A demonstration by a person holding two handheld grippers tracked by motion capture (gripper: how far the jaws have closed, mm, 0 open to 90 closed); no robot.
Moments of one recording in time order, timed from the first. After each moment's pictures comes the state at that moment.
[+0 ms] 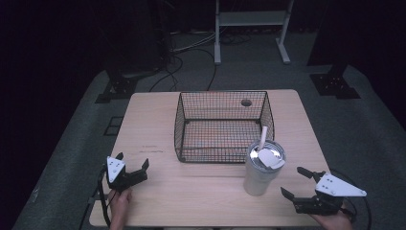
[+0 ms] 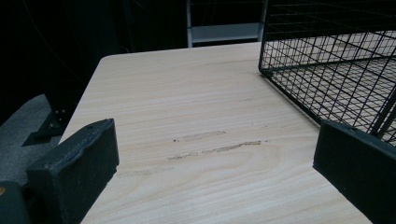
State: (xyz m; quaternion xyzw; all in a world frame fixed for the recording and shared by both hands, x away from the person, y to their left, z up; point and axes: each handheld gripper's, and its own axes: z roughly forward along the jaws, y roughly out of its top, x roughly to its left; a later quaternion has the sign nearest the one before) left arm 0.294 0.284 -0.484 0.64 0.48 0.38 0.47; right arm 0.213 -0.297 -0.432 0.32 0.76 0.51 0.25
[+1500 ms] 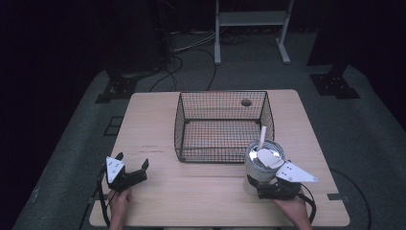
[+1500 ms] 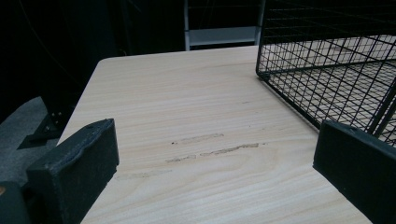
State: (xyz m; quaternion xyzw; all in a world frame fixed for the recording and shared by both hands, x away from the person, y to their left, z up) left arm 0.293 0.285 -0.484 0.64 0.47 0.38 0.48; right arm 0.256 -0.217 -0.450 0.32 0.74 0.54 0.26
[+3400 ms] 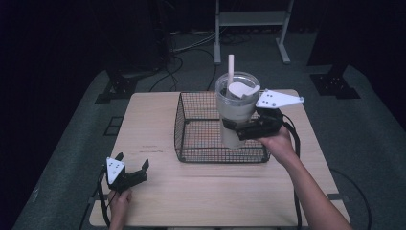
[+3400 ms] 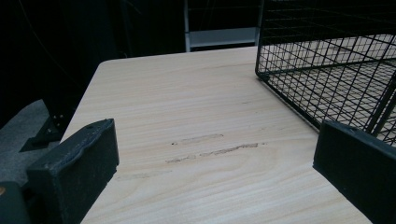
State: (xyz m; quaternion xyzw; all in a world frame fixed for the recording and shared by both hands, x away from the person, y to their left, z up) left arm 0.292 0.284 -0.484 0.64 0.47 0.39 0.48; right arm 0.348 -0.157 -0.281 0.23 0.75 0.59 0.21
